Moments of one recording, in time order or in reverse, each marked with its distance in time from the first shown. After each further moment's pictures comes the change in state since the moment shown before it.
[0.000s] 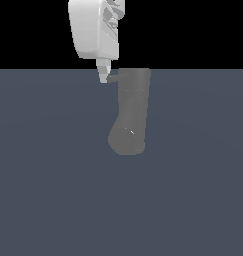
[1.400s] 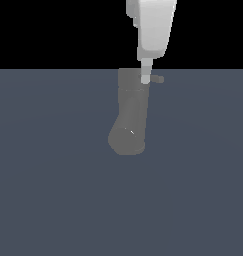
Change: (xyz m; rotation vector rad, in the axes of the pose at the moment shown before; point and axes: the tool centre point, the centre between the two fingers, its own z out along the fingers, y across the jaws) arm 0.091 0.001 0.000 -0.009 0.003 -0.046
